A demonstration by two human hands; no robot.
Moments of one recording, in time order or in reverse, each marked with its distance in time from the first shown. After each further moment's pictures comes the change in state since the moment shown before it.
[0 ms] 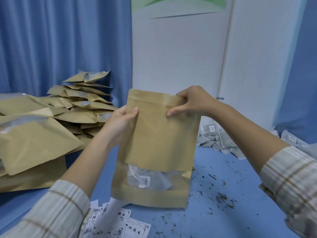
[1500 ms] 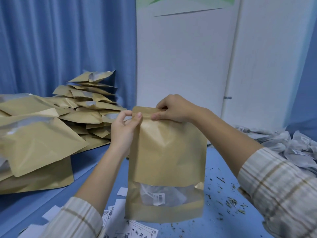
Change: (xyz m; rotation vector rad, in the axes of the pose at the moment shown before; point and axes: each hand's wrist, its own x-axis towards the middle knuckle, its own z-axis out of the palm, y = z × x) left_hand -0.002 -0.029 0.002 0.059 0.349 0.162; right_hand 0.034 -0.032 0.049 -0.087 -0.167 -0.037
